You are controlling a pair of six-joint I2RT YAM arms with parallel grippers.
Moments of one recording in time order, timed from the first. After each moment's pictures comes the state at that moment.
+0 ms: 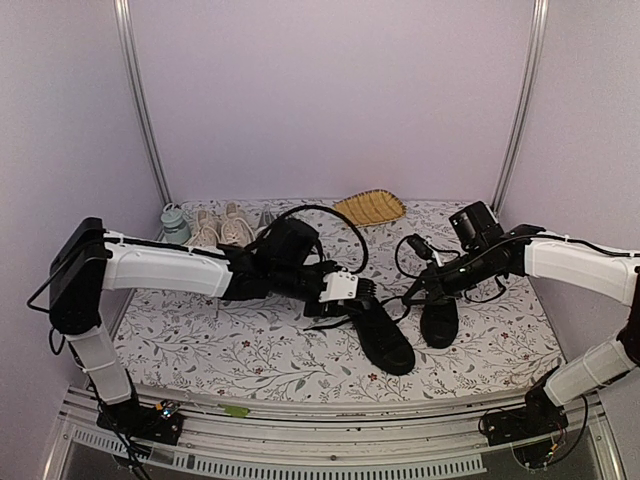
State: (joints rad) left arm -0.97 1.80 1.19 0.00 0.33 0.86; right arm 0.54 1.38 0.95 -0.55 -0.62 0.30
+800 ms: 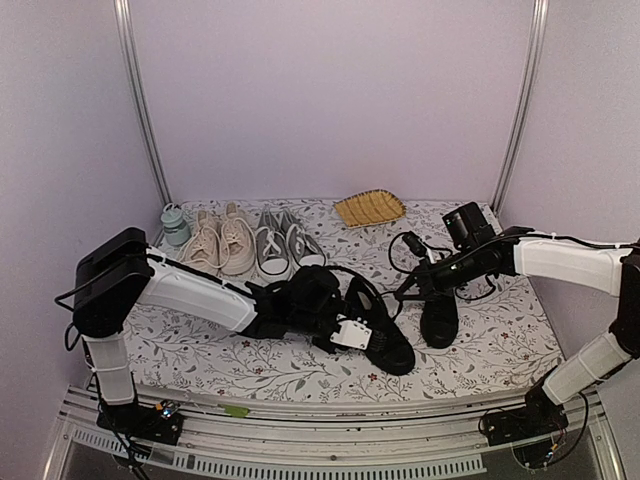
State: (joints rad) left arm -1.09 1.92 1.08 0.19 0.10 1.03; right arm 0.54 1.45 0.95 -0.43 -0.62 0.37
